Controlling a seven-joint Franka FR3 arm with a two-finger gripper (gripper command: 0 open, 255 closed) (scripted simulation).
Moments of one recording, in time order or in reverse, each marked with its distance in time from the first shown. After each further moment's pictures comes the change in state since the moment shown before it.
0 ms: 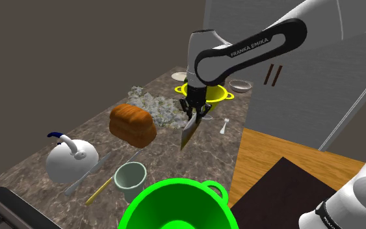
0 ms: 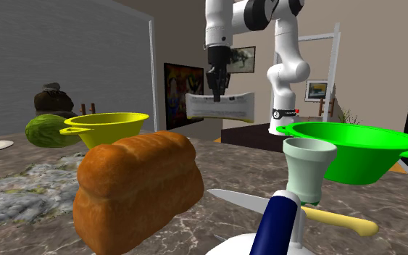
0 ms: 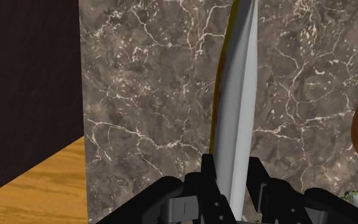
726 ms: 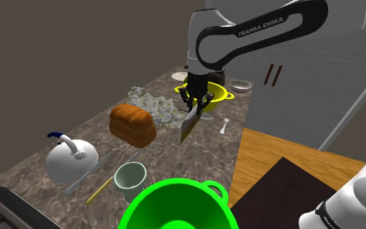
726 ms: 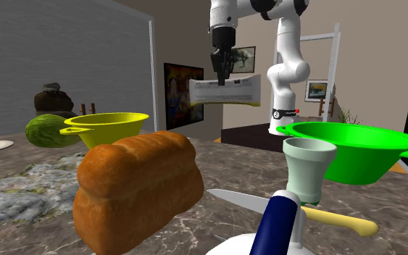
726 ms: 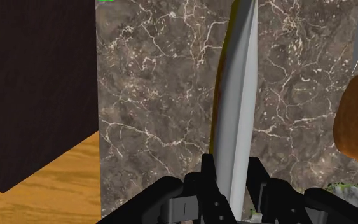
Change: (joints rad) arm 0.005 -0.078 0.014 0.053 0.042 -0.123 -0.004
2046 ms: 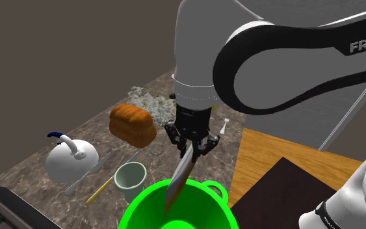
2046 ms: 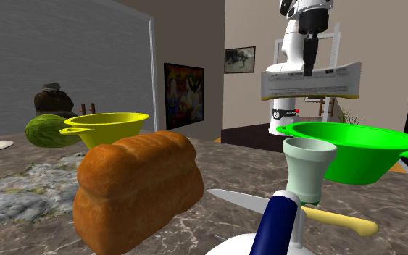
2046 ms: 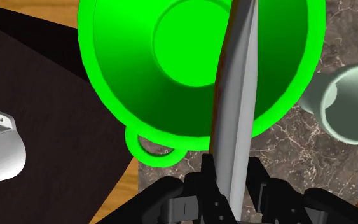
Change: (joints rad) arm 0.207 -0.285 0.217 -0.186 0.192 -0.044 0.331
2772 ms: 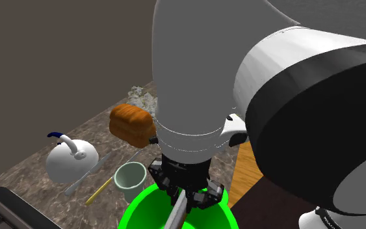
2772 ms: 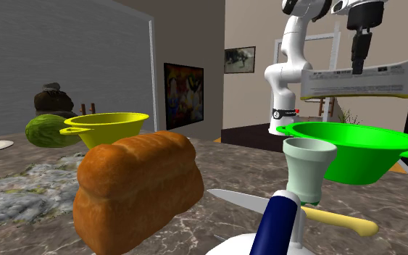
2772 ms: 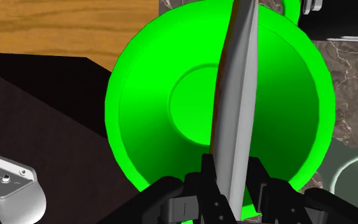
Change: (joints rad) arm 0.081 0.024 0.162 0.055 0.012 -0.011 0.243
